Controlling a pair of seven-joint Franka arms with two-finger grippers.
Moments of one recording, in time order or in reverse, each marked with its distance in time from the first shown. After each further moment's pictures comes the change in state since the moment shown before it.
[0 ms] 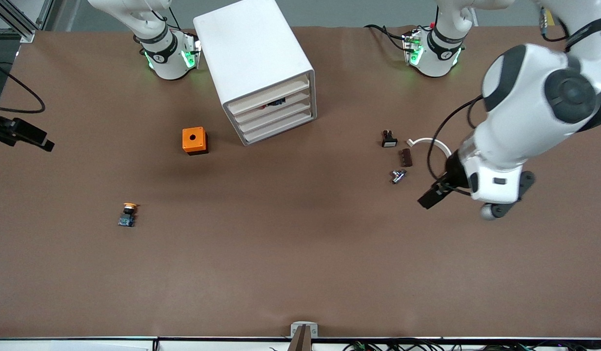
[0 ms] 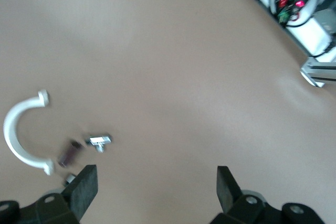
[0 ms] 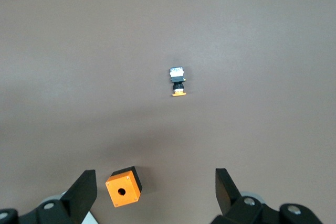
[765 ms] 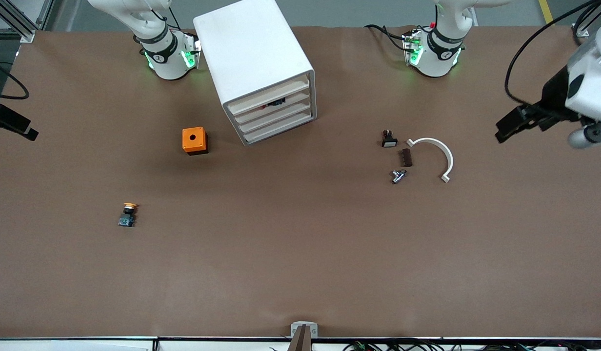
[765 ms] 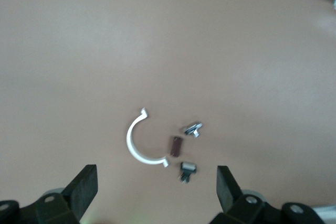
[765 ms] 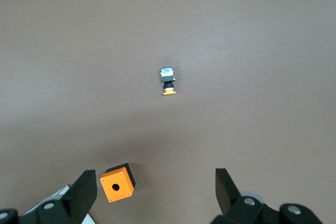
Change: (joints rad) left arm 0.134 -0.251 0.000 -0.007 0.051 -0.336 0.479; right arm 0.000 -0.009 -0.004 0.046 -0.036 -0.043 0.008
